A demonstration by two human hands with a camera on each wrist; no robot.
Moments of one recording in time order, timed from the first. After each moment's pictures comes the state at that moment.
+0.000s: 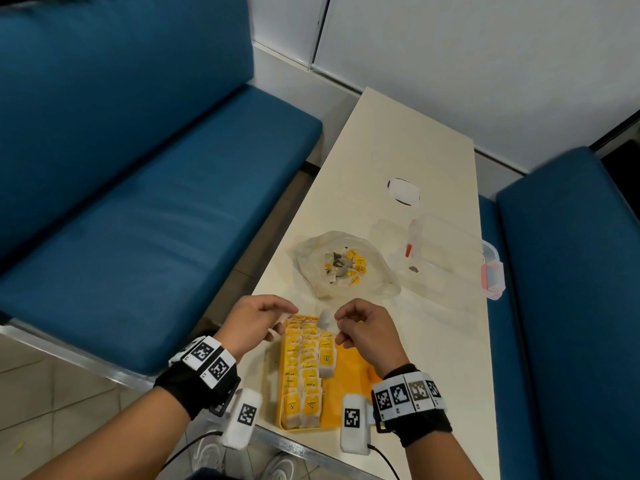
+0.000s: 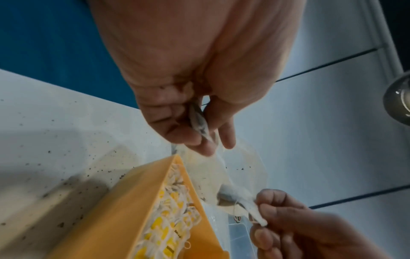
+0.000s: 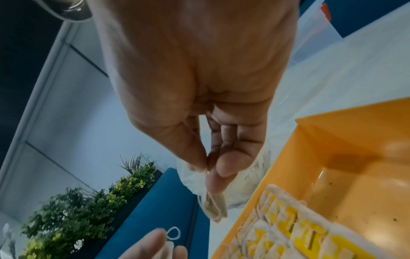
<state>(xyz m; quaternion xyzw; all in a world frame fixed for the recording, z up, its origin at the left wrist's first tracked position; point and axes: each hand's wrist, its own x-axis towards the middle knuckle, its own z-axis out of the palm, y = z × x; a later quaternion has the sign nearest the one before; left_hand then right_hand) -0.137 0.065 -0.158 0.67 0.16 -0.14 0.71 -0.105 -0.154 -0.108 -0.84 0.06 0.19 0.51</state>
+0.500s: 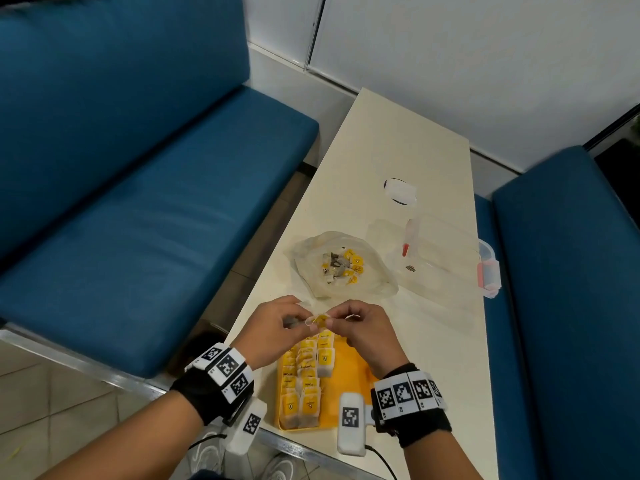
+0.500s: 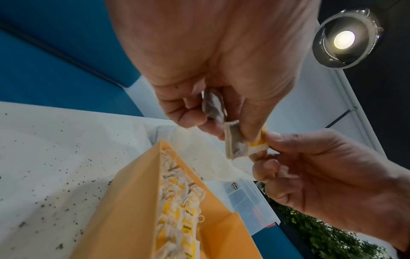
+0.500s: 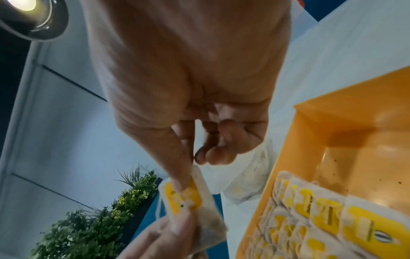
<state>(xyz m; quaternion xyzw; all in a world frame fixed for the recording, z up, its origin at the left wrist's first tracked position) -0.137 0.040 -0.158 0.79 -0.03 -0.04 0.61 -0.109 -0.151 -0.100 -0.80 0.03 0.17 0.58</state>
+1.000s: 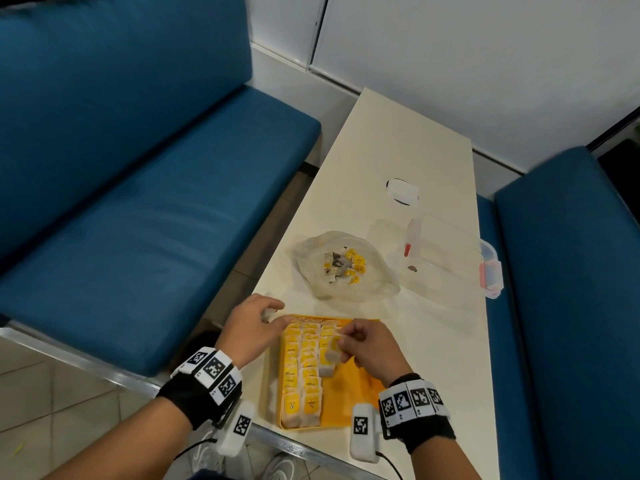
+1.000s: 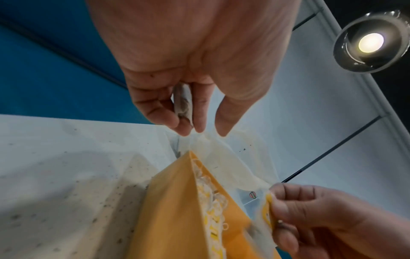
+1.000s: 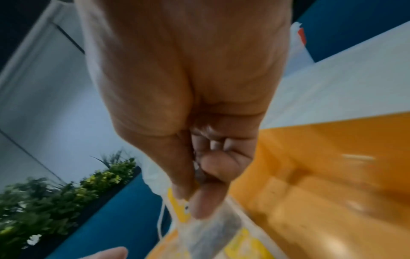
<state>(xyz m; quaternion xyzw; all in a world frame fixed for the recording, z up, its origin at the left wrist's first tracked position) -0.143 0.062 -0.180 0.83 0.12 -0.04 0.54 -0.113 -0.179 -0.135 -0.86 0.04 0.25 0.45</state>
